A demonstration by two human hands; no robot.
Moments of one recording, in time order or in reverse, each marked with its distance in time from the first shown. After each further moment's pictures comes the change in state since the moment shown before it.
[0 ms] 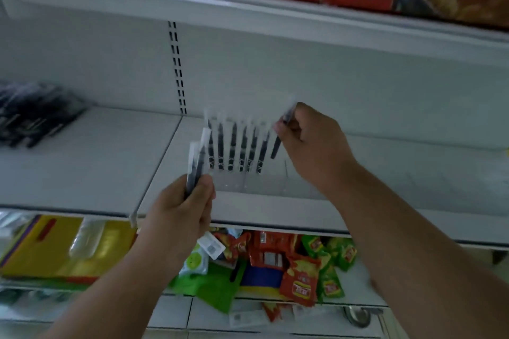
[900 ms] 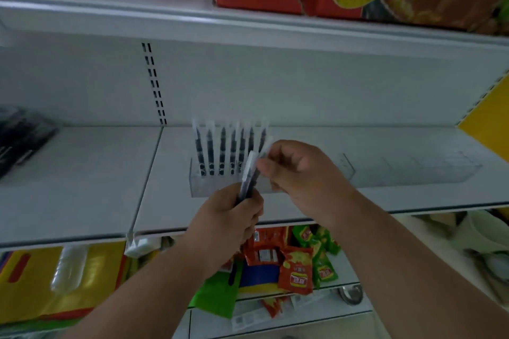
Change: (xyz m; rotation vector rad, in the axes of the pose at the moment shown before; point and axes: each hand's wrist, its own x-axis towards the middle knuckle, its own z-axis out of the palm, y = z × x) left_hand -0.003 0.010 0.034 0.101 -0.445 -0.064; right_hand -0.056 -0.025 0.004 0.529 -0.120 0.181
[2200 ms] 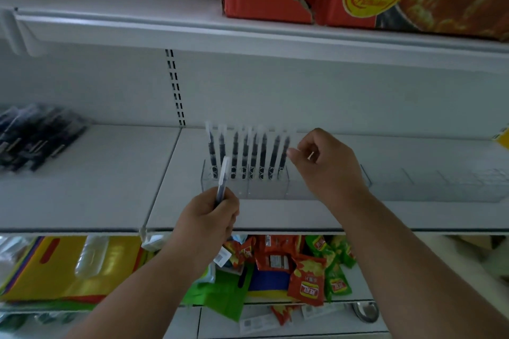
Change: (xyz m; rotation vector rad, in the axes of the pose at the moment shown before) left_hand 0.004 -0.016 -0.025 0.070 0.276 0.003; right_hand 0.032 0.033 -0.021 -0.472 0.272 0.018
